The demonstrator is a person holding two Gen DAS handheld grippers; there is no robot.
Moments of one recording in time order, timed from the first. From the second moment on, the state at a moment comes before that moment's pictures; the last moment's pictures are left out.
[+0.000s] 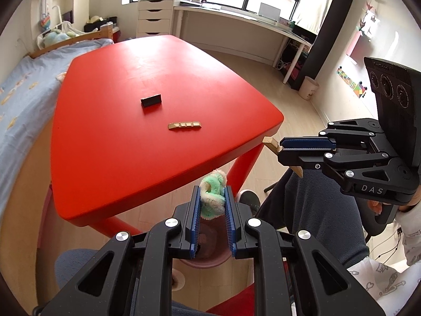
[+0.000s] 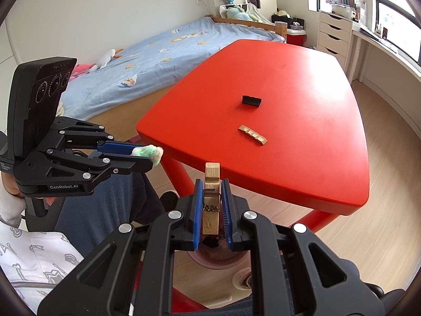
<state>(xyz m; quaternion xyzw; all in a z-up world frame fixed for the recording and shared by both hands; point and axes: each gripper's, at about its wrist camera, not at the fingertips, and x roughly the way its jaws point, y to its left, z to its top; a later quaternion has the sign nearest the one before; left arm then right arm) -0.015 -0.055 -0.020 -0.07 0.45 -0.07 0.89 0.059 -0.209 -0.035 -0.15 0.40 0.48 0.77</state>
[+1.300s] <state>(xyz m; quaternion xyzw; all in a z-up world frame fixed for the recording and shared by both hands) -0.016 -0.042 -0.024 -0.07 0.45 -0.04 0.89 0.066 -0.216 -0.043 -0.14 0.41 0.47 0.77</state>
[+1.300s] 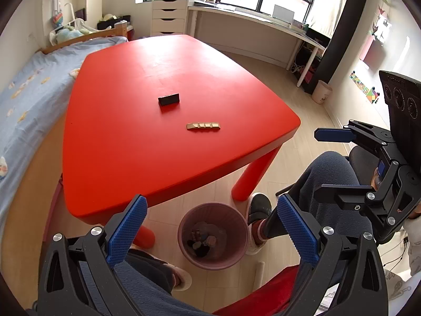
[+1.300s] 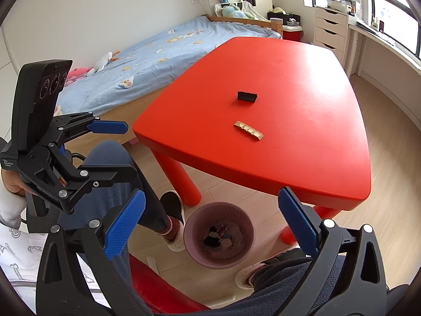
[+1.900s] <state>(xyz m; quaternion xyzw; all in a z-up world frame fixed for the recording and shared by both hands) -0.008 -0.034 -0.027 -0.09 0.45 -0.03 0.89 0.071 -0.212 -0.047 -0.14 0.41 0.47 0.76</state>
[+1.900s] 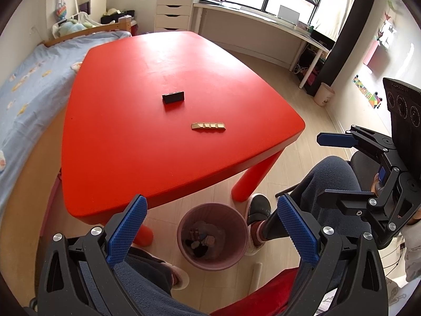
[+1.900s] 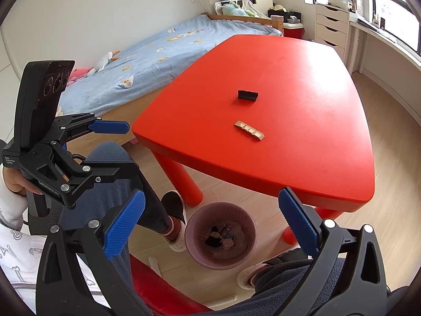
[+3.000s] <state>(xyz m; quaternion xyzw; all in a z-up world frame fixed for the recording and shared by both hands) 0.127 0.018 -0.016 -0.09 0.48 0.02 0.87 0.169 -0.130 -0.057 -0.24 0.40 0.52 0.71</state>
